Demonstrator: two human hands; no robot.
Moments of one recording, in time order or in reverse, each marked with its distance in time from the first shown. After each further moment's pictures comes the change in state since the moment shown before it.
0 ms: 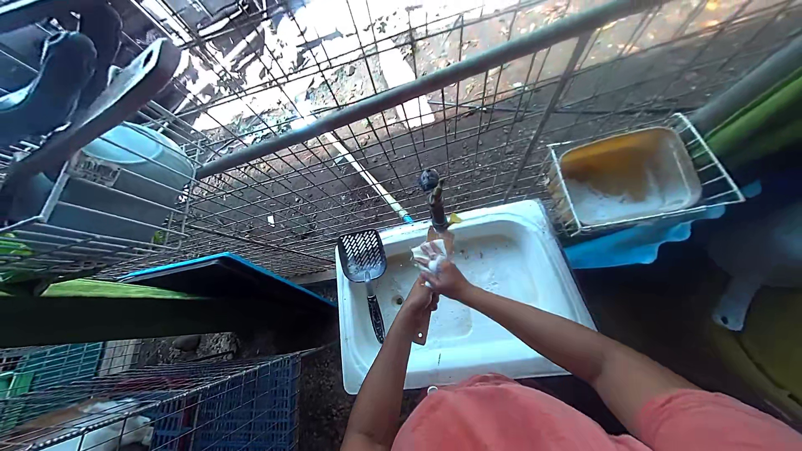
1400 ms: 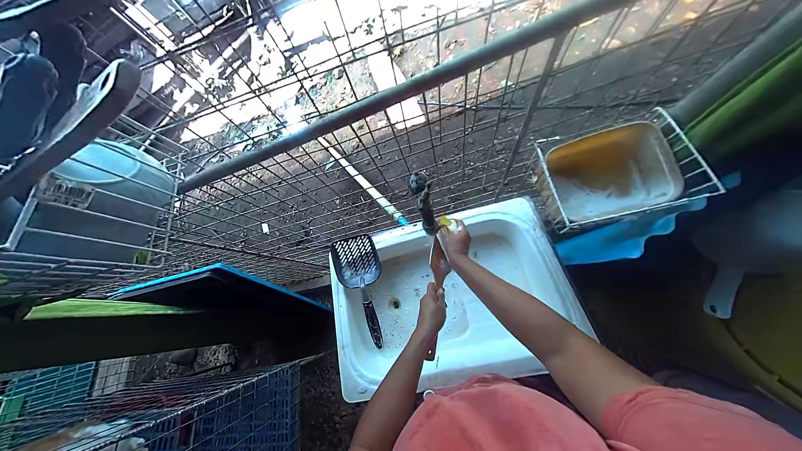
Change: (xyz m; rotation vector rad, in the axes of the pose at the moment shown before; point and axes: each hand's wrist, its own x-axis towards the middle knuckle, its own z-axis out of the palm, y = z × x) left_hand 0.014 -0.043 0.027 0.491 0.130 0.174; right_hand 0.059 0.003 -0.036 0.261 0.542 0.751
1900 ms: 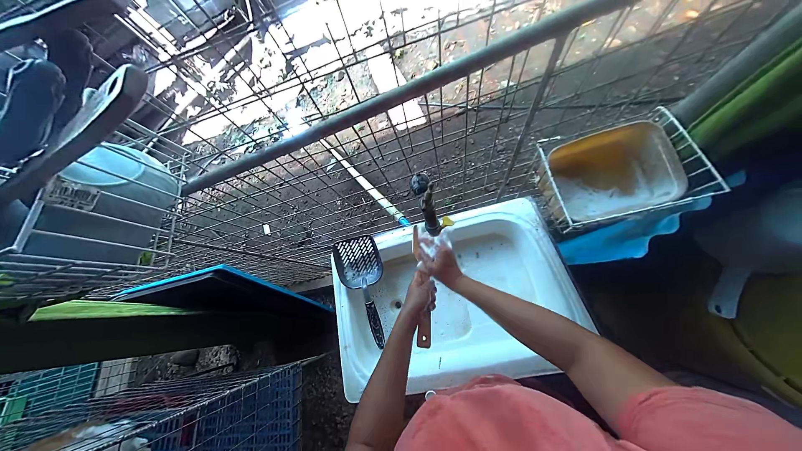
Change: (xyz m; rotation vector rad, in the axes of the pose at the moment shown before) left_hand 0.000 0.040 -0.043 -0.430 -0.071 -0.156; right_hand -0.037 0.033 0.010 -0.228 -0.347 -0.592
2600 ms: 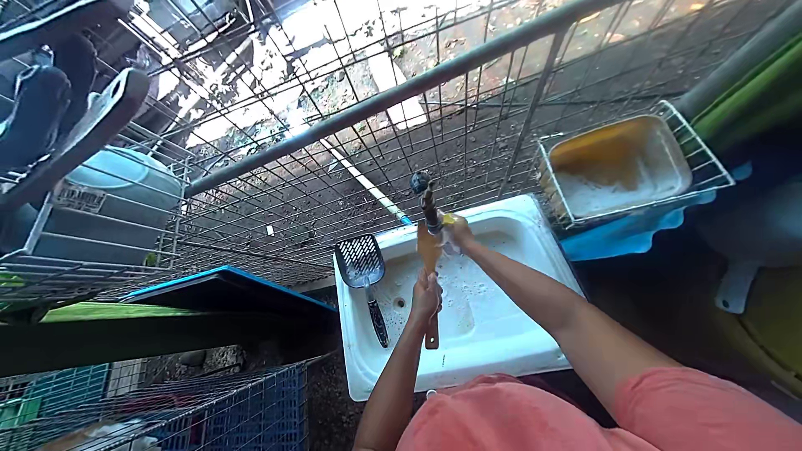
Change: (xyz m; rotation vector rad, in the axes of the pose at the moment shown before) left_hand -0.012 -0.004 0.012 0.063 0.033 0.134; right_hand 0.056 0.015 -0.044 0.362 -0.050 0.433
